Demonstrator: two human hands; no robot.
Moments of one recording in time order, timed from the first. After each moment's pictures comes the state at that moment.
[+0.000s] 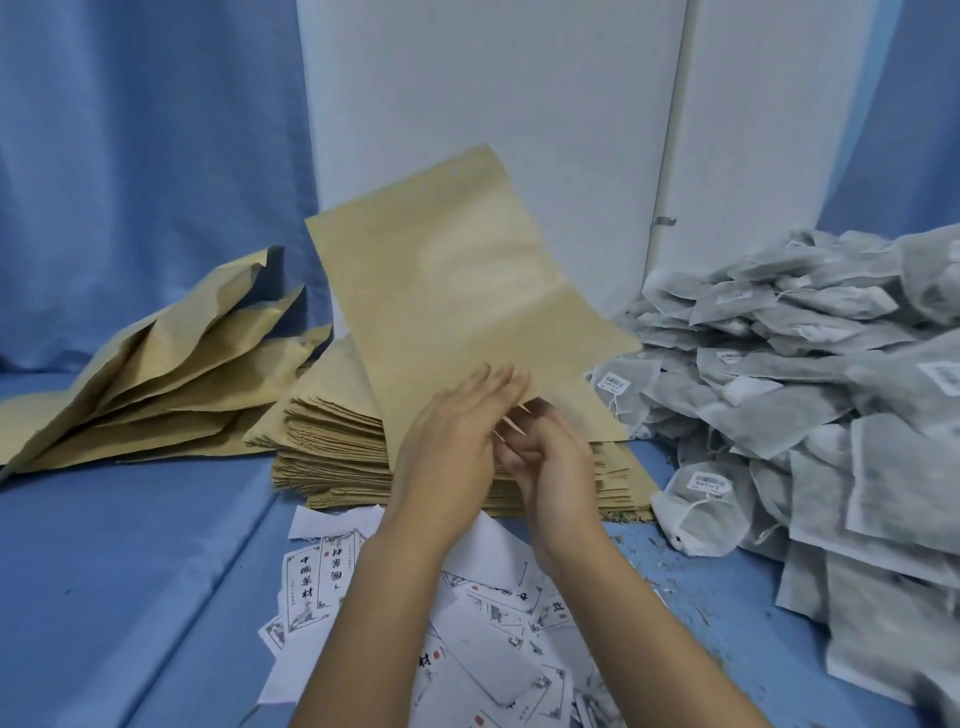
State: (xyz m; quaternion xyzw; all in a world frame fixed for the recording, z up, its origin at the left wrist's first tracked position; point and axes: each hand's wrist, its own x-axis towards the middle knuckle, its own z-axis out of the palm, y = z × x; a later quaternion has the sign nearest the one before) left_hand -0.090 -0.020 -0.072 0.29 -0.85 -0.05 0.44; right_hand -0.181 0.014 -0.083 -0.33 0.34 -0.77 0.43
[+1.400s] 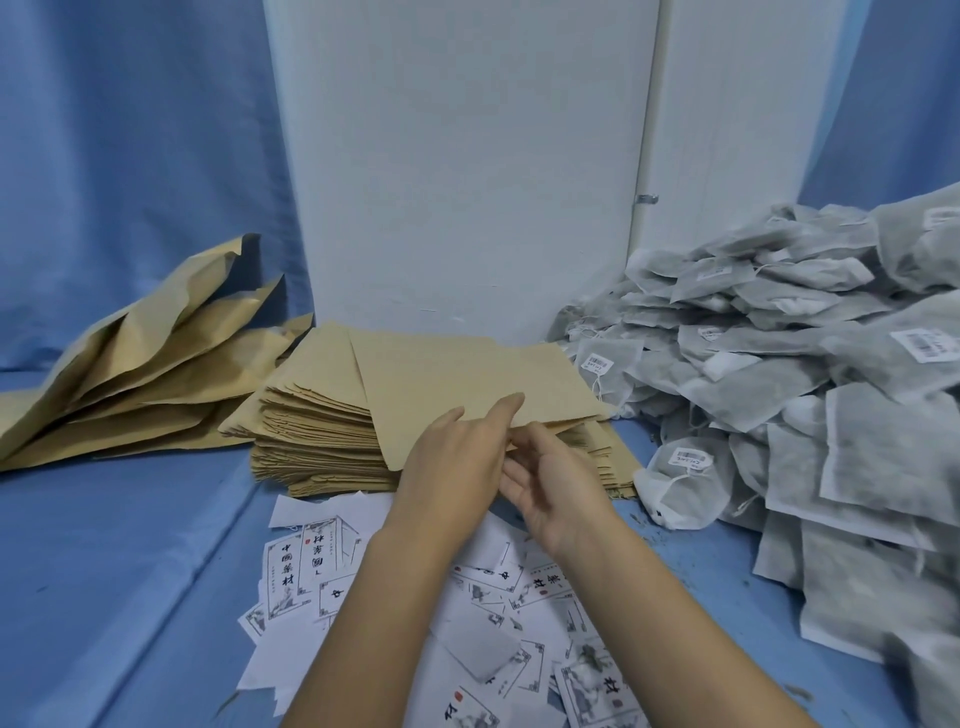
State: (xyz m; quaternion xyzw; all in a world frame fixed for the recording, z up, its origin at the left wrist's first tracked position) left_hand -0.113 -0.017 -0.095 0.36 -0.87 0.02 0.35; right_hand -0.201 0.021 -0.096 -0.16 0.36 -0.75 0.53
